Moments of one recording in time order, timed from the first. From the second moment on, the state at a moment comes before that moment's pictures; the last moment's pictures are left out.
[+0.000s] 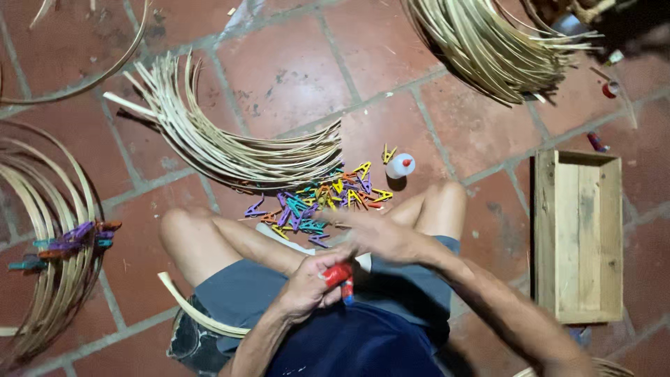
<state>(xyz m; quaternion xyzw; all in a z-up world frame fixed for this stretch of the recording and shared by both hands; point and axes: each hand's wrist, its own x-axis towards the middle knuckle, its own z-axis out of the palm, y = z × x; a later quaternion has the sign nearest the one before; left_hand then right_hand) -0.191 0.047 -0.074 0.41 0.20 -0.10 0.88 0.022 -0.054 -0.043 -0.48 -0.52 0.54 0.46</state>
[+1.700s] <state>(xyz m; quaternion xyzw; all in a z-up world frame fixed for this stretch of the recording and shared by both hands) -0.086 0.064 -0.028 0.94 0.12 0.03 0.32 0.114 -0.094 -0.110 -0.68 -0.24 0.32 0.61</state>
